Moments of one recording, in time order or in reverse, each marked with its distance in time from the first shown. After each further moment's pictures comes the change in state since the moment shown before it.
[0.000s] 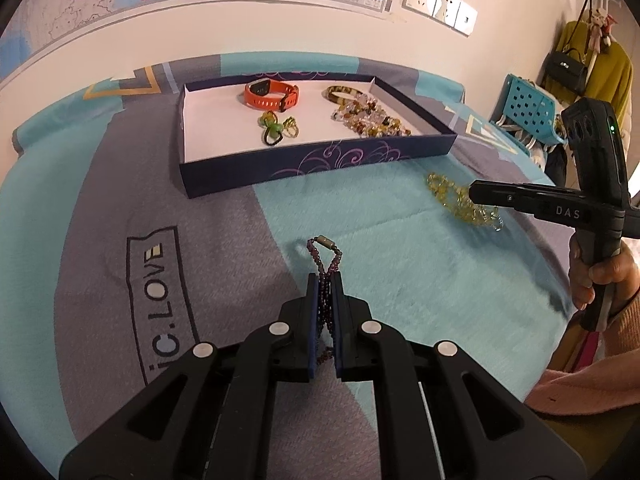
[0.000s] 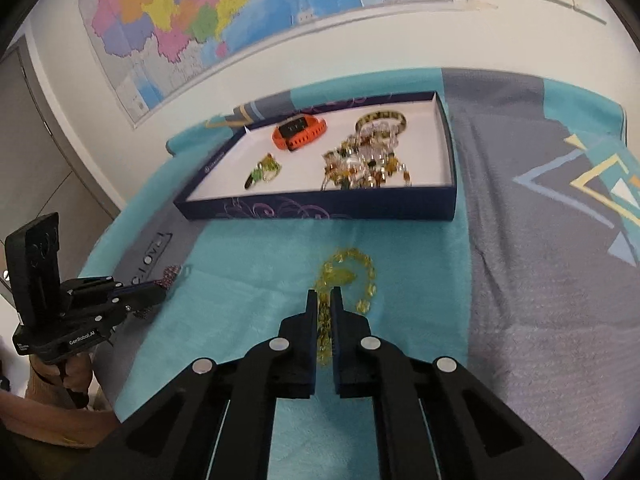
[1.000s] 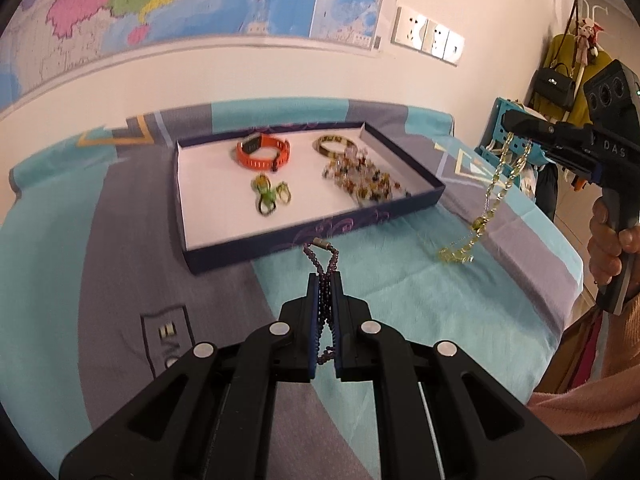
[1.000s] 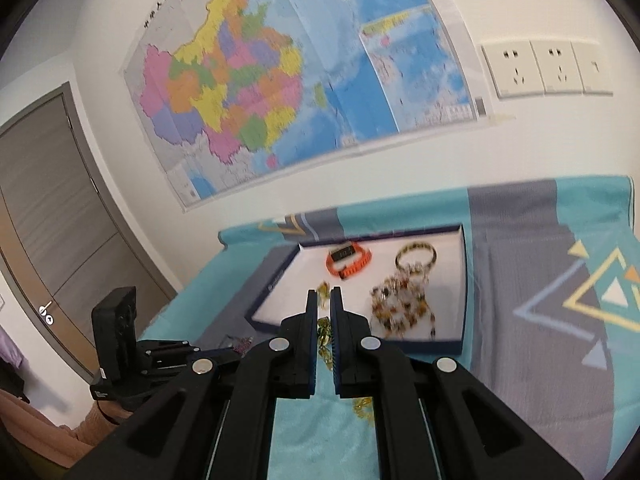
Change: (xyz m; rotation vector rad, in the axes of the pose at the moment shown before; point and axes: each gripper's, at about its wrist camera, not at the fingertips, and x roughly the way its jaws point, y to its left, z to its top) left arm -0.016 -0.003 0.043 0.031 -0.095 -0.019; right arm -0.079 0.015 0.071 -0.022 -0.274 0.126
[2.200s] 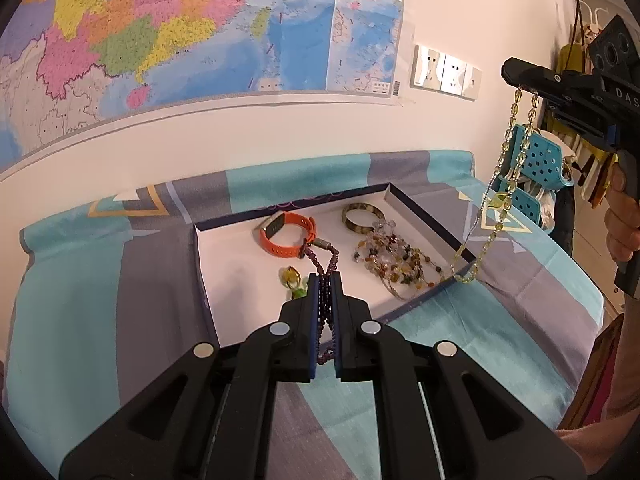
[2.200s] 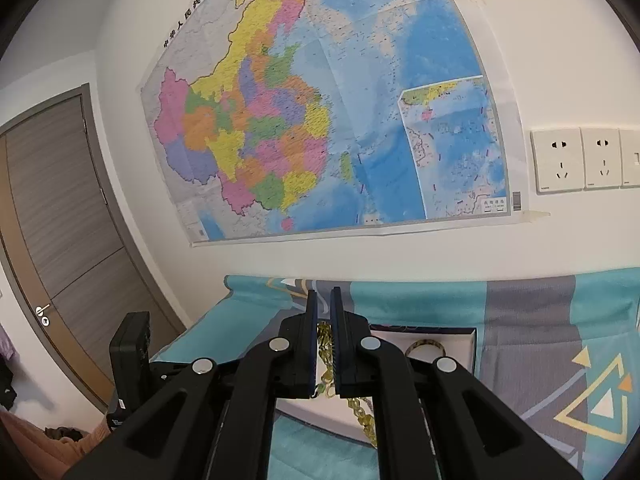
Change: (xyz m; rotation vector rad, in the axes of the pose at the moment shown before) left arm 0.008 0.015 0.070 0.041 -0.095 0.065; right arm 0.017 0.020 0.092 -0.093 -0.100 0.021
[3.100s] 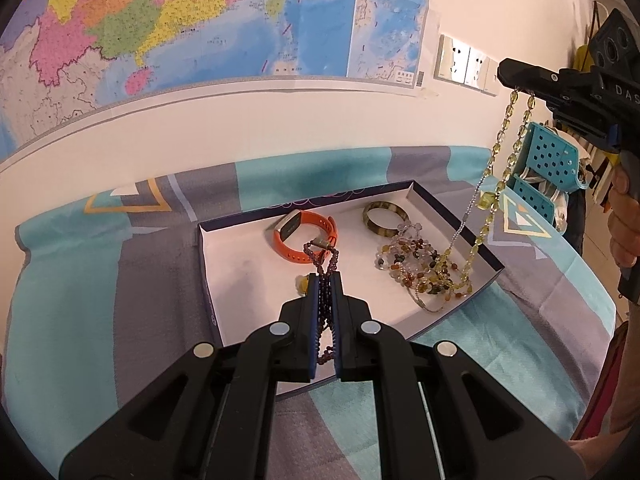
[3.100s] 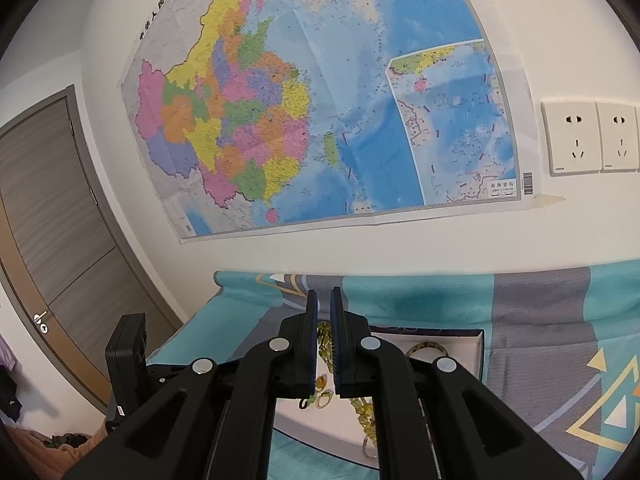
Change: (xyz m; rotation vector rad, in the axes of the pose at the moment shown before) left arm 0.033 0.018 0.012 -0.020 0.043 0.020; right arm 0.045 -0.022 0.007 0.040 0.054 0.002
